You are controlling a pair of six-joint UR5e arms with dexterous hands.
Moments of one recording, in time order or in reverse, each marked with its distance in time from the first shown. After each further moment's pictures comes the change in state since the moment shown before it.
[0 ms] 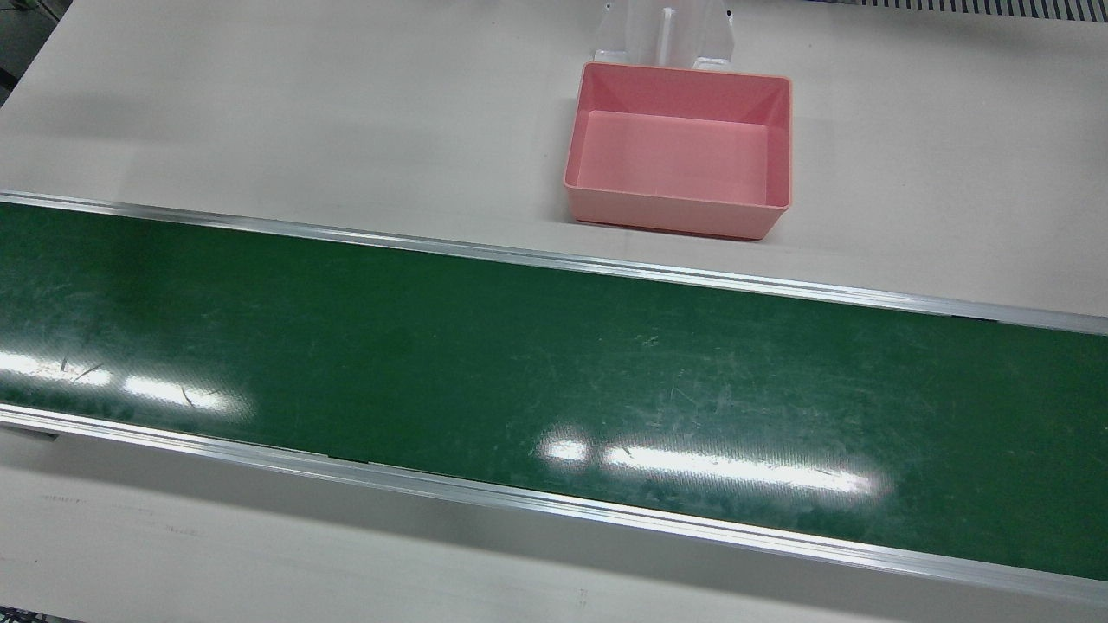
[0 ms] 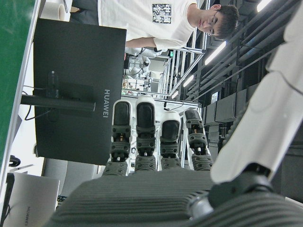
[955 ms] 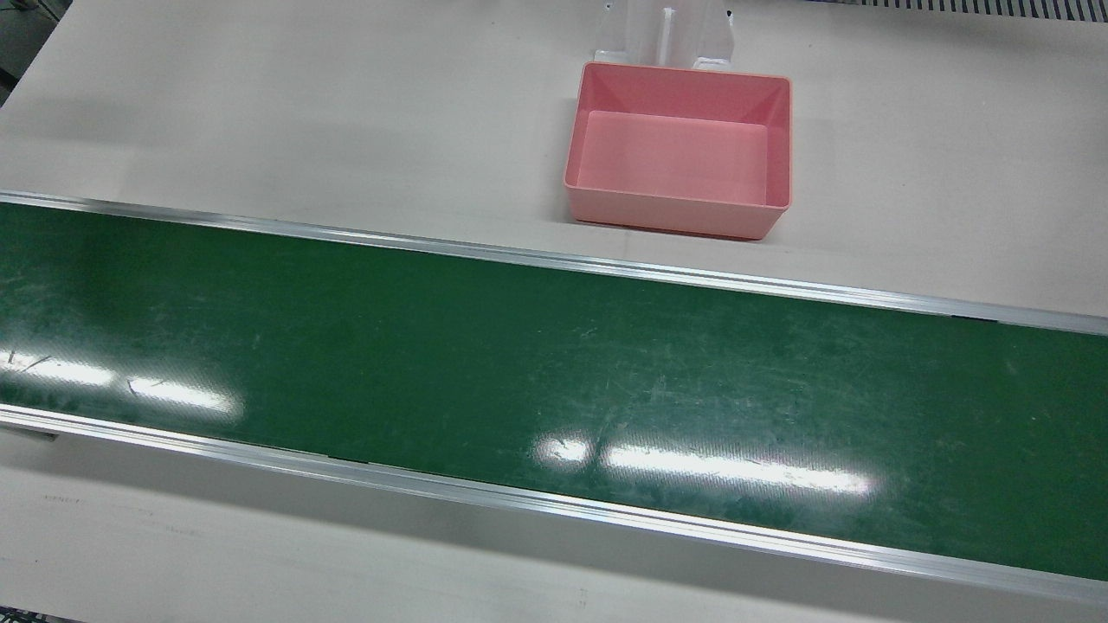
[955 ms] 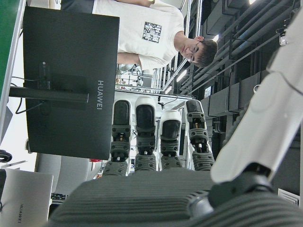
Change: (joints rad) left arm 0.000 0.000 -0.004 0.002 0.000 0.000; right arm 0.027 0.034 -0.078 0.052 0.008 0.024
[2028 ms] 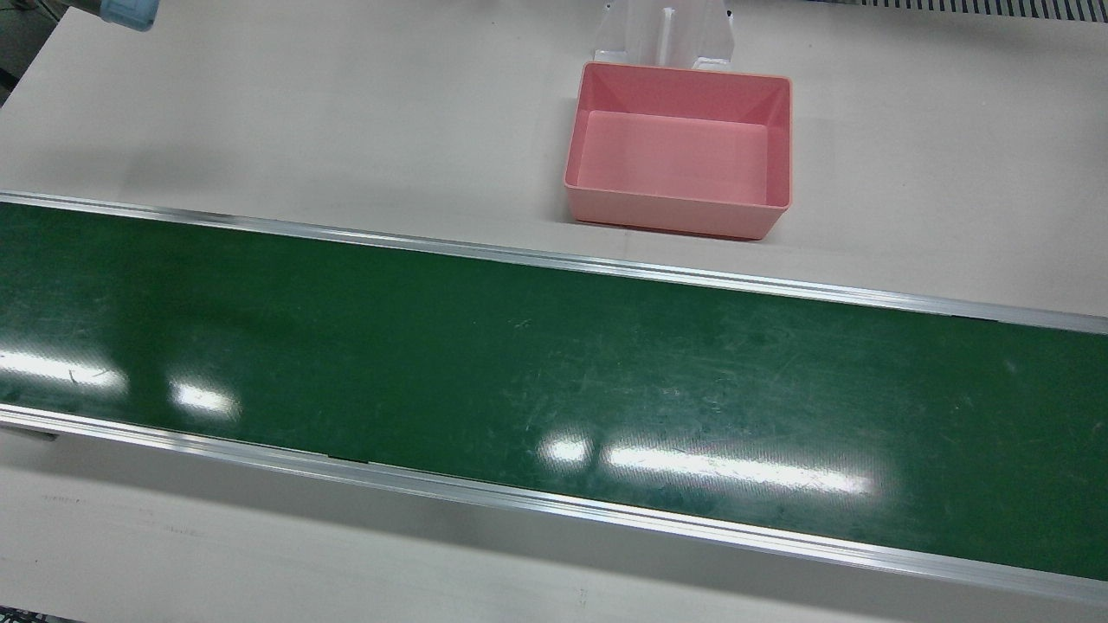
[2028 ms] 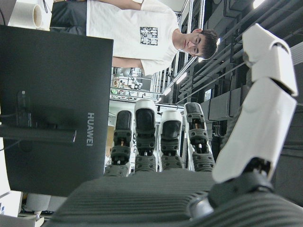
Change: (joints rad) left arm 0.000 0.000 -0.001 0.001 0.000 0.000; right arm -0.210 0.235 0.036 -0.265 0.214 -0.050
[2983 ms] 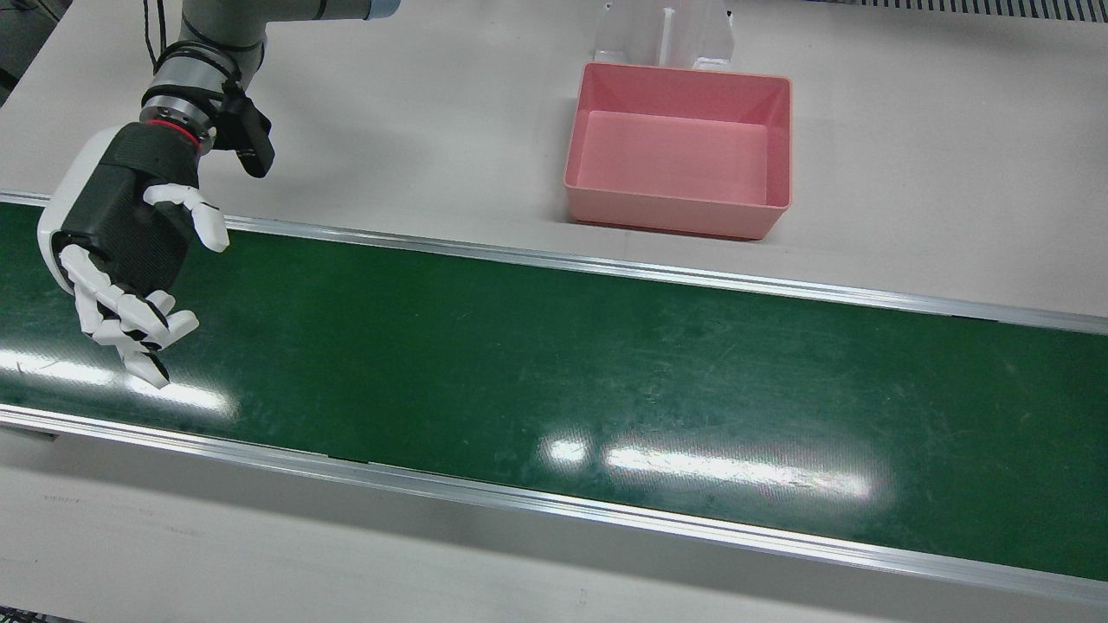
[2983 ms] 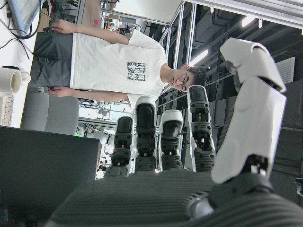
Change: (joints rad) left arm 0.000 -0.002 -0.002 0.004 -0.001 0.000; right arm -0.500 0.318 0.137 -0.337 0.536 -0.180
